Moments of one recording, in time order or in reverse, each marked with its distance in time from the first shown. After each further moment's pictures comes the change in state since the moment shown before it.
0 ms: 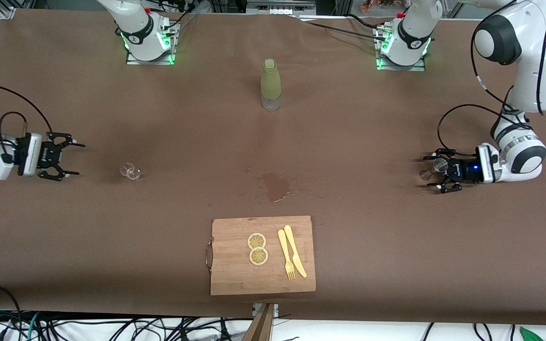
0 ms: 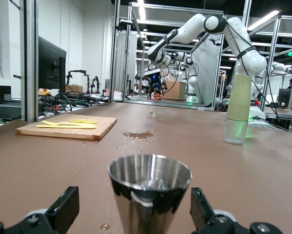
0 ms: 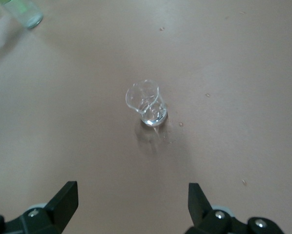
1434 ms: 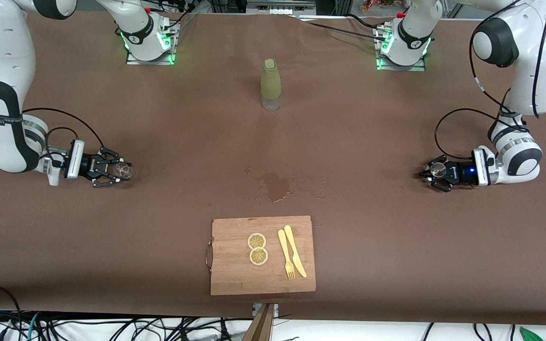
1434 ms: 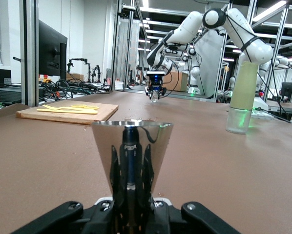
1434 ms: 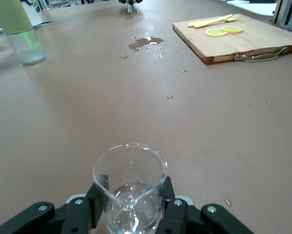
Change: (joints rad) left arm -0.001 0.037 -0.024 0.009 0.006 0.053 0.001; right arm 0.023 0.240 0.075 -0.056 0.520 -0.045 -0.563
